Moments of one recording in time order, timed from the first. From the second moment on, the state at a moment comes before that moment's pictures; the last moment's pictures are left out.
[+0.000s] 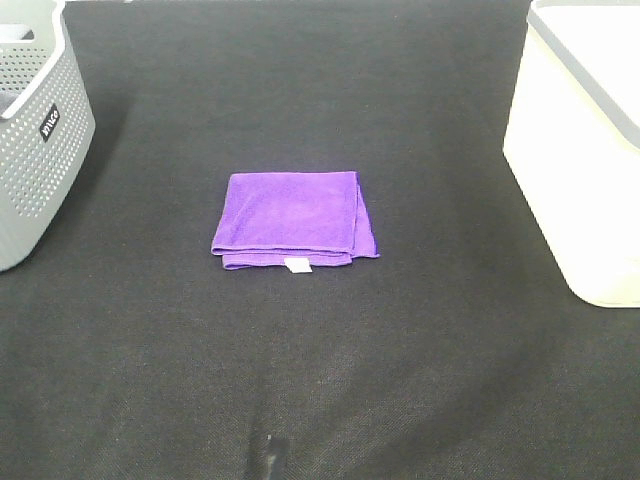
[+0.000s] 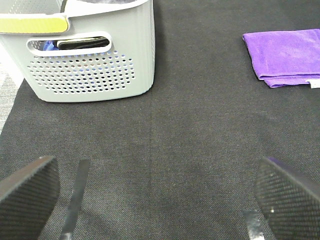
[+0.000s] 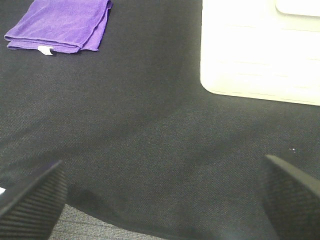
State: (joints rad) left arm -0.01 0.00 -0.49 0.06 1.05 -0.04; right arm 0.05 0.00 -0.46 0.08 1.11 -0.10
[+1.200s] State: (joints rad) left arm -0.01 0.00 -0.49 0.06 1.05 -0.04; right arm 0.05 0.00 -0.46 0.08 1.11 -0.10
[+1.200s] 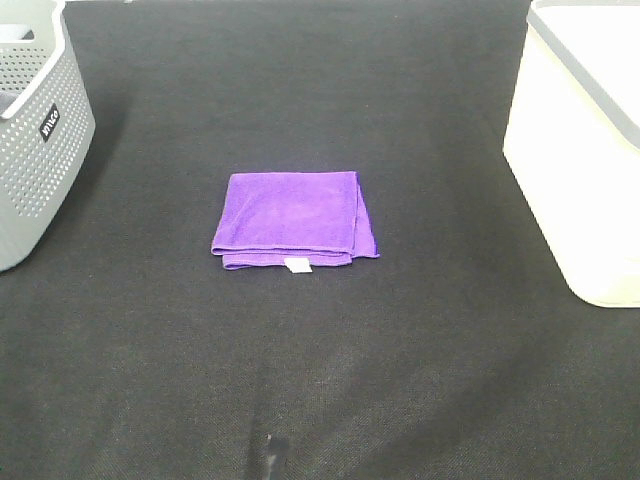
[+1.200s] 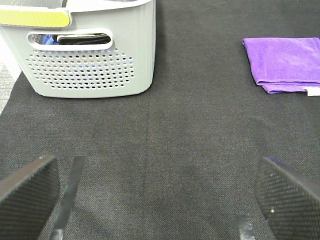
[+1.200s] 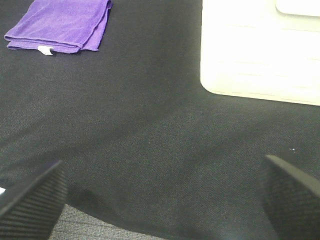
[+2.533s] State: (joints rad) left arm -0.01 0.00 -0.49 0.06 1.05 -0.04; right arm 0.19 1.67 -1.58 0.34 1.07 -0.11
